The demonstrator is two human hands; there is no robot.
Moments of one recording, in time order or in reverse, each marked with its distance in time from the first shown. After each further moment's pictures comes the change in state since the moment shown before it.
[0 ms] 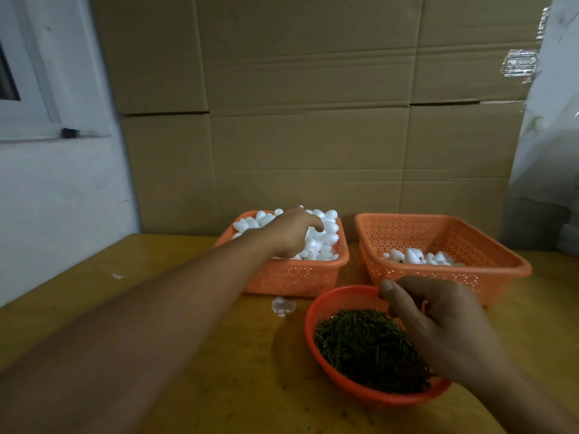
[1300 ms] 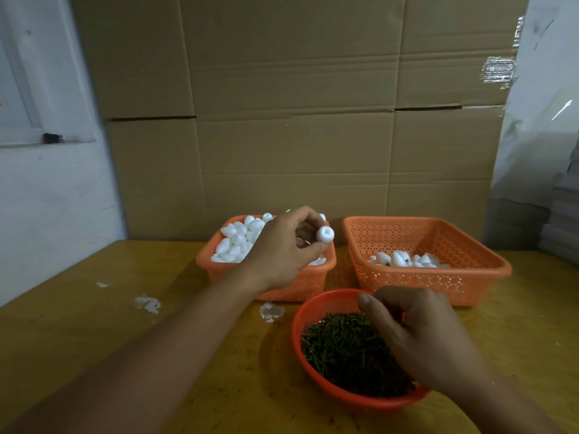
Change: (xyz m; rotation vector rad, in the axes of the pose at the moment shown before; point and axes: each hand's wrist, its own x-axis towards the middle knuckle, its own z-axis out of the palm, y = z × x) left_hand -0.074 0.060 -0.009 -0.798 0.351 0.201; right_hand -0.003 -0.007 0.000 -0.007 -0.066 0.054
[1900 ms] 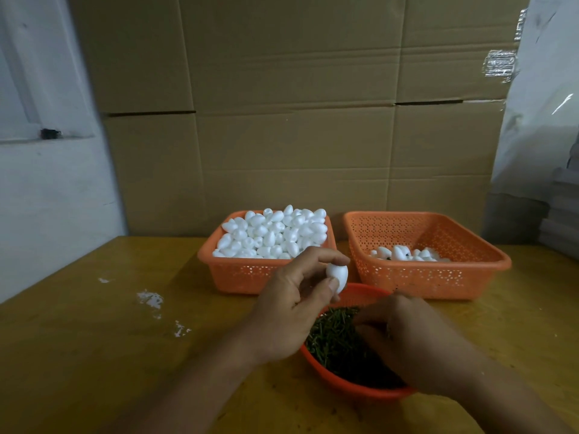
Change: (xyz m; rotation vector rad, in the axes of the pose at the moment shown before) left_hand -0.075 0.012 0.021 -0.243 -0.094 0.049; right_hand 0.002 -0.011 -0.001 -0.317 -0.384 0.015
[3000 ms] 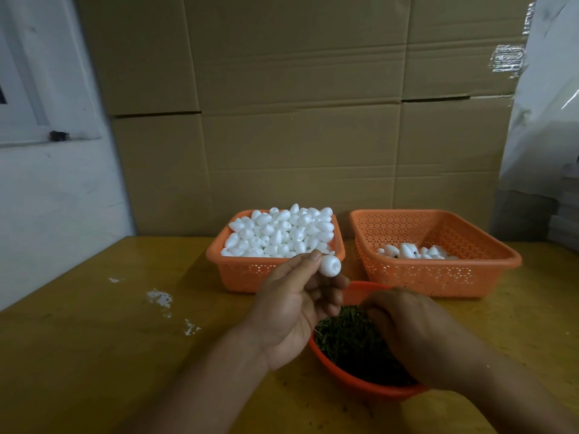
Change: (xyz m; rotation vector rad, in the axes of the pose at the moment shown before) left_hand 0.003 0.005 0.002 -0.790 0.165 -0.451; right_hand 0.001 -0.011 -0.002 0.005 -0.002 0.070
